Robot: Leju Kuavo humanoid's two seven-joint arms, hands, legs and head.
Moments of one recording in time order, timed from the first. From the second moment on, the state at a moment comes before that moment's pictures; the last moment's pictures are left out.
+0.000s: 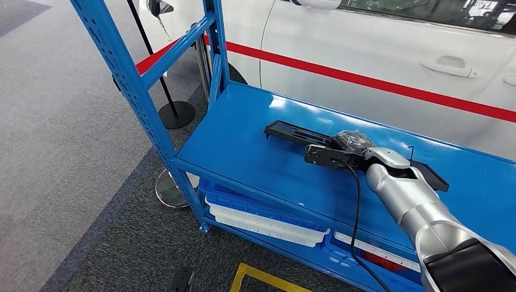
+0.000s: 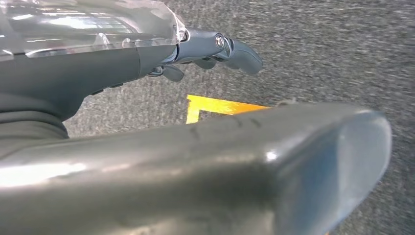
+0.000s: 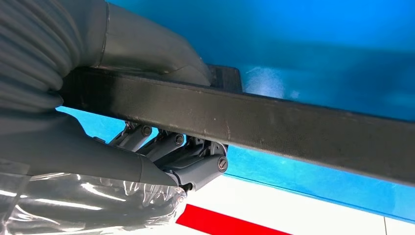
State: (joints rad) left arm -0.09 -0.17 0.04 -0.19 -0.07 0.26 -0.16; right arm -1.09 0.04 0.80 -0.39 0.68 0.01 -0.12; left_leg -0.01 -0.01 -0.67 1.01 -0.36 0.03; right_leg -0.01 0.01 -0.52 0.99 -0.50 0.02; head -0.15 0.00
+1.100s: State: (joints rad) left arm -0.13 -0.18 -0.03 -0.19 -0.16 0.24 -0.31; right arm -1.08 0.03 0.80 -0.39 0.70 -0.01 -0.13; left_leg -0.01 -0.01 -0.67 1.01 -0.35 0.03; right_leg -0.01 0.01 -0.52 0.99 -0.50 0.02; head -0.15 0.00
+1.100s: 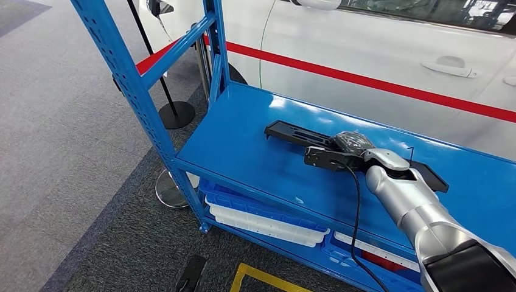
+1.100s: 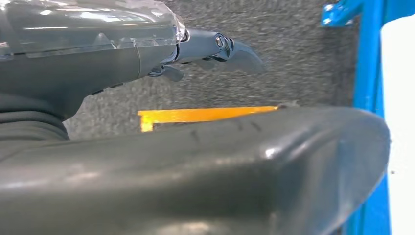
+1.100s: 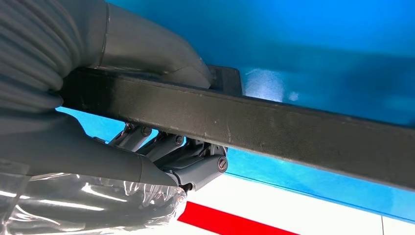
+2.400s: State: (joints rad) left arm -0.08 -0.17 -0.03 -0.19 -0.16 0.29 -0.28; right arm -1.48 0.06 0.80 -0.42 0.81 0.09 -0.07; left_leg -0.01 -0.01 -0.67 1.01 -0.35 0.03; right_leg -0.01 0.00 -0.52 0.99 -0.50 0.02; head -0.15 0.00
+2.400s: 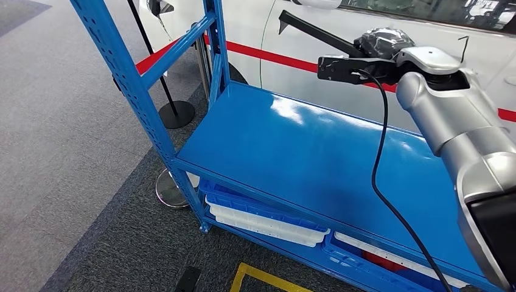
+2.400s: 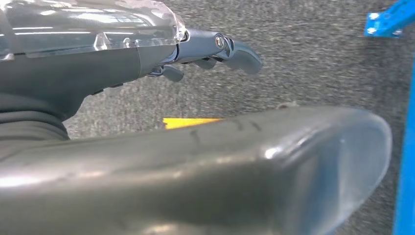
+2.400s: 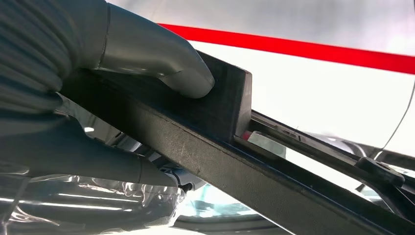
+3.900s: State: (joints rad) left arm -0.09 -0.17 -0.02 -0.19 -0.20 0.25 -0.31; right arm -1.40 0.04 0.87 -0.44 0.83 0.04 -0.06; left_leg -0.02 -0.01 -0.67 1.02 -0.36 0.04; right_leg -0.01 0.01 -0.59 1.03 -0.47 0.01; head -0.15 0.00
